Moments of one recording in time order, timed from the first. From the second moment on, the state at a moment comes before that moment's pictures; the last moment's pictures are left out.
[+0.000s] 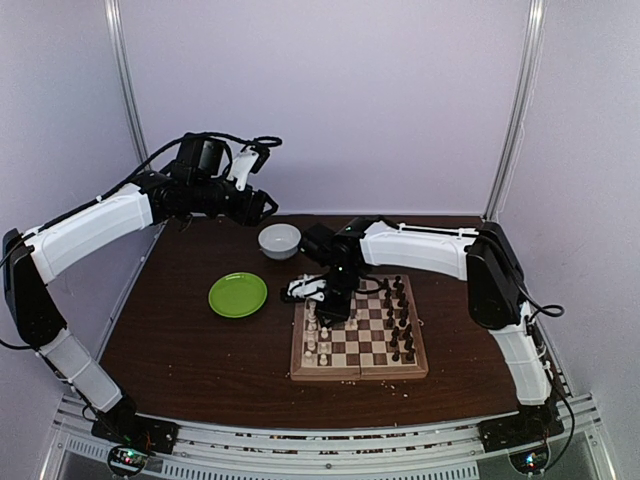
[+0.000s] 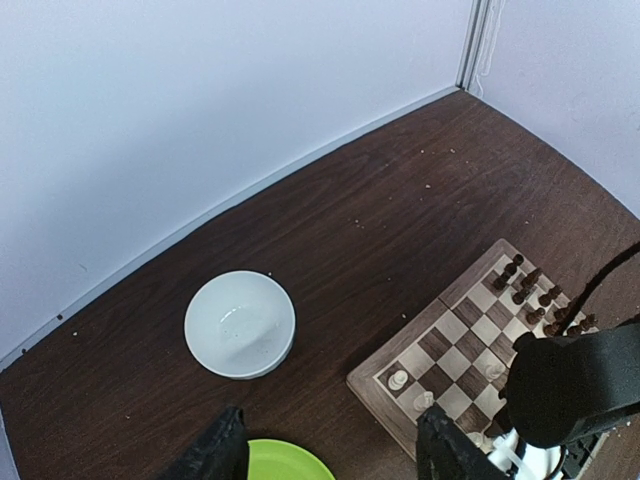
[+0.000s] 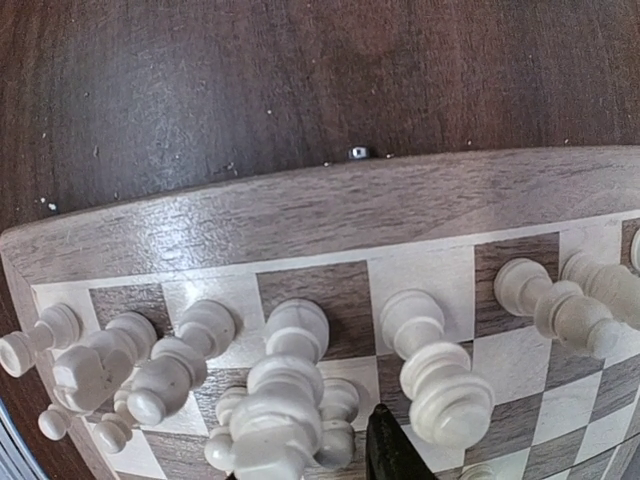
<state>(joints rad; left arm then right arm) -0.59 1.58 1.48 -0.43 0.09 0.05 0.89 2.29 1.97 -1.03 -0.14 -0.52</state>
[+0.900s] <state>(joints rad) -0.59 1.58 1.48 -0.43 0.09 0.05 0.73 2.22 1.96 -1.07 -0.09 -0.46</state>
